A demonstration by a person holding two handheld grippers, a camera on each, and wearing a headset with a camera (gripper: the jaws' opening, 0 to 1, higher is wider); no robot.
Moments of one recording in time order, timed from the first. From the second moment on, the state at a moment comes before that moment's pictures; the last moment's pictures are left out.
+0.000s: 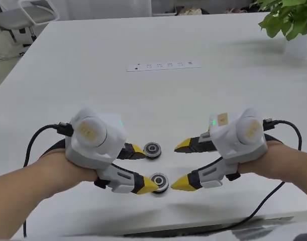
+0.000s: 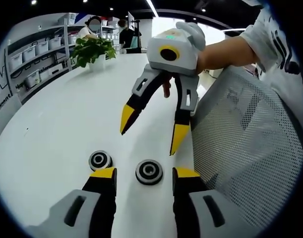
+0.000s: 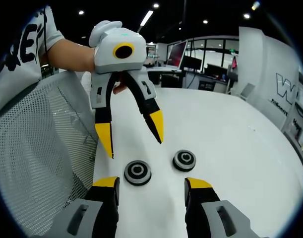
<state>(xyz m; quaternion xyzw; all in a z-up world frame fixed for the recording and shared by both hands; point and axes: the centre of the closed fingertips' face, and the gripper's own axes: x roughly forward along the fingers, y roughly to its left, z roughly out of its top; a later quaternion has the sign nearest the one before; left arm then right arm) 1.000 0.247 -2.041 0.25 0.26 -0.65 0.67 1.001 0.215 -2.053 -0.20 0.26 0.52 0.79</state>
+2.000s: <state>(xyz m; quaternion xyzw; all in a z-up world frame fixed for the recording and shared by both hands) 0.993 0.235 -2.068 0.27 0.26 -0.65 0.66 0.995 0.216 -2.065 -0.19 0.27 0.52 0.78</state>
